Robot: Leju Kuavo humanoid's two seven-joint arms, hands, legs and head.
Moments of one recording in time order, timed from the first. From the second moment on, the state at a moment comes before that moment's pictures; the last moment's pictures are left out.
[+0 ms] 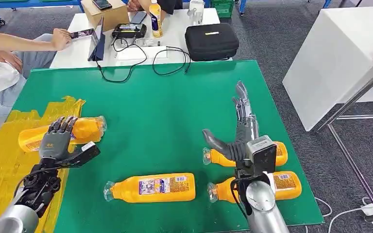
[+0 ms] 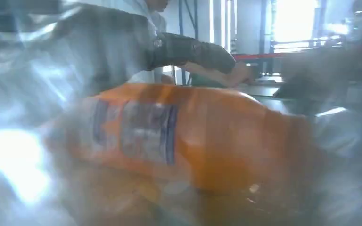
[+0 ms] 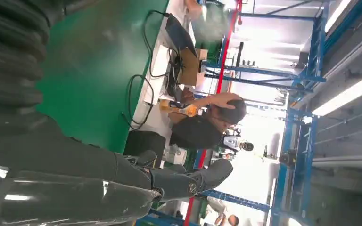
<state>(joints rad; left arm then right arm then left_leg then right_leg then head) -0.51 0.18 0.11 -0.38 -1.22 0.63 -0.50 -0.12 0.12 0.25 -1.58 0.17 -0.19 -0.41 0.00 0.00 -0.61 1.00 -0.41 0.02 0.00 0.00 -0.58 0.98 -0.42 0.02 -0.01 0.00</state>
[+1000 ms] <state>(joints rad) -0.43 0.04 0.22 -0.78 -0.38 0.30 -0.70 -0.13 0.10 0.32 -1.58 0.48 -0.06 -0.41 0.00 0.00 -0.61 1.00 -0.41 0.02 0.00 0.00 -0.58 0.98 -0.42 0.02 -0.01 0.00</state>
